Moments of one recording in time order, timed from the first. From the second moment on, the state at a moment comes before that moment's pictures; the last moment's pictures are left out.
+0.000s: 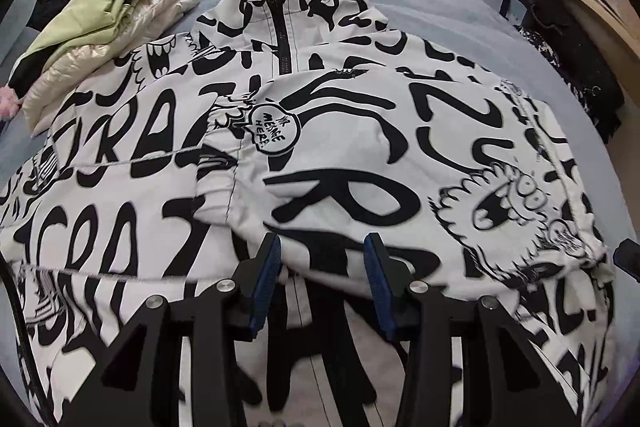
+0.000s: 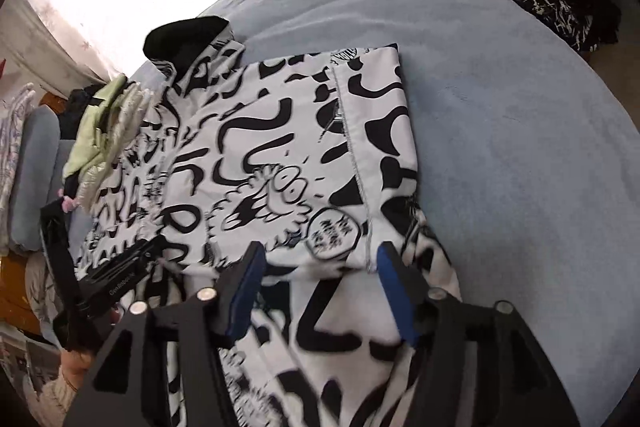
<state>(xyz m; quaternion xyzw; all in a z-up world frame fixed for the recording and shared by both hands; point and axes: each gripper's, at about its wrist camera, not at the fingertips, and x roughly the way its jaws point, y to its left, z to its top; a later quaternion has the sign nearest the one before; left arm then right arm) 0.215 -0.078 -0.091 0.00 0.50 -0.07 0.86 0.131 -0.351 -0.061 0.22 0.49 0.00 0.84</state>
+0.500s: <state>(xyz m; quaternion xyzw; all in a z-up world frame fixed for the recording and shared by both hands) 0.122 -0.040 -0.038 -0.02 0.47 -0.07 0.88 0.042 -0.317 -0.016 0.30 0.44 0.01 0.85</state>
